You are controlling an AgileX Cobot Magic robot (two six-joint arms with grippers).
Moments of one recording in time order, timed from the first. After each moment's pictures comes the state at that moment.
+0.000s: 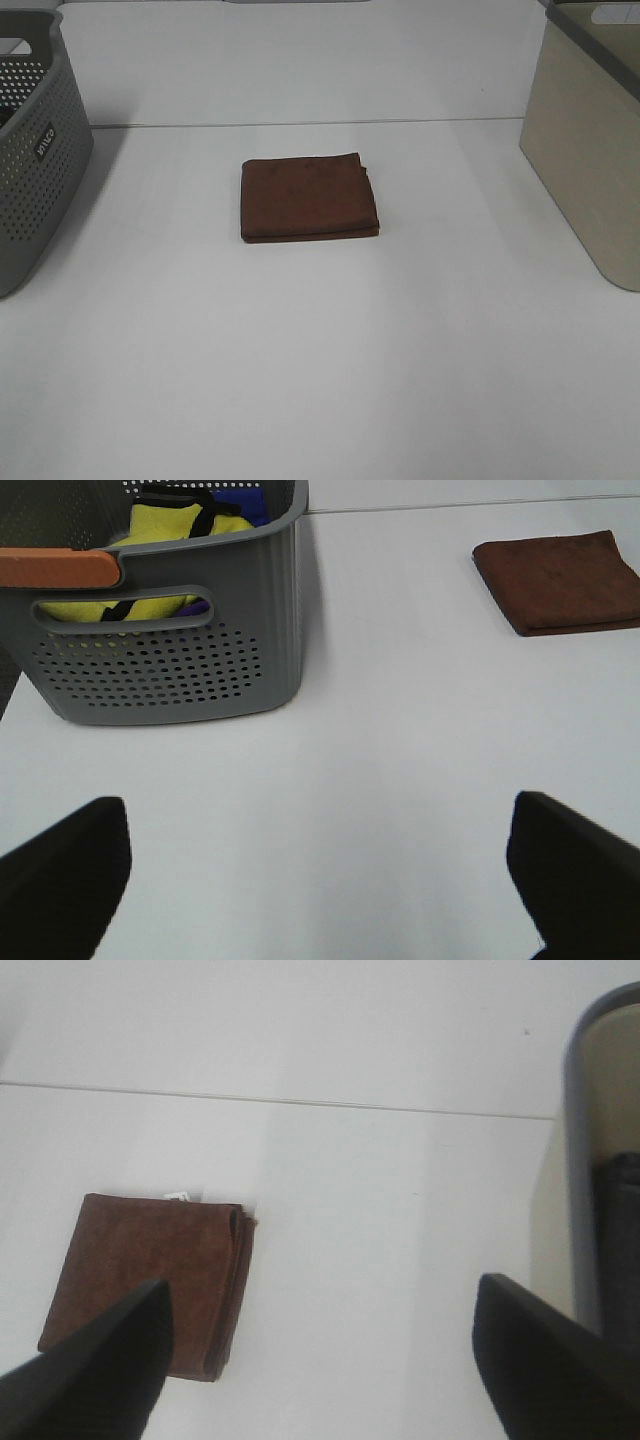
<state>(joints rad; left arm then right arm) 0.02 0.00 -0.50 -0.06 1.05 0.04 0.08 1.76 -1.72 0.36 0.85 -0.24</state>
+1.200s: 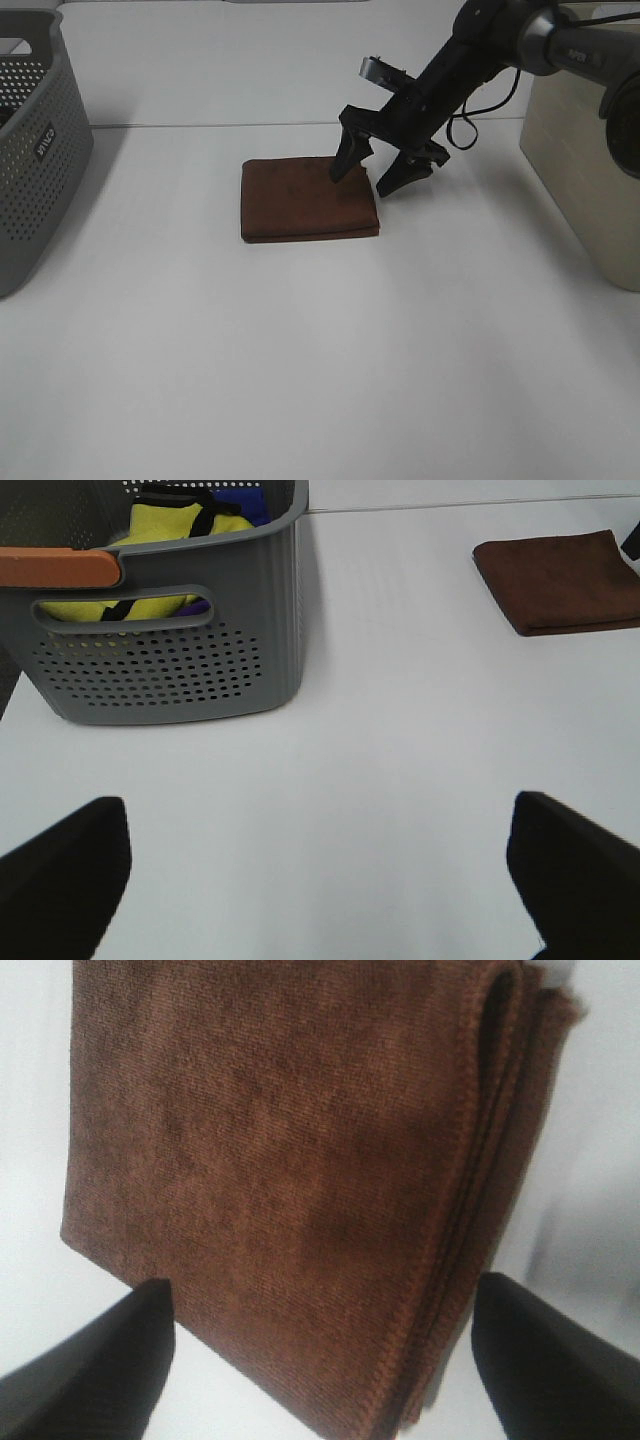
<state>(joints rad) 0.02 0.00 -0.50 -0.06 1.05 0.04 0.26 2.62 -2.27 0.63 1.19 -0.25</state>
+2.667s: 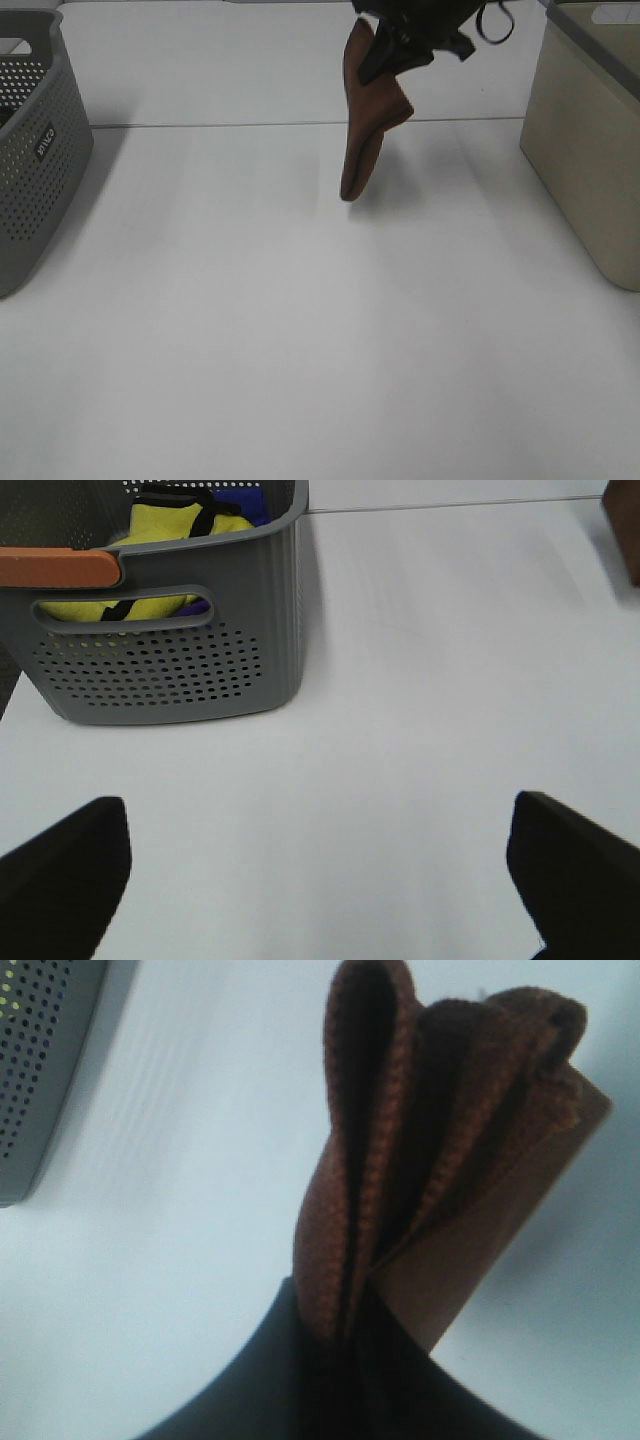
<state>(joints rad) 0.02 0.00 -0.50 -0.06 1.05 0.04 0.26 2.34 -2.28 0.60 1.20 -0.25</state>
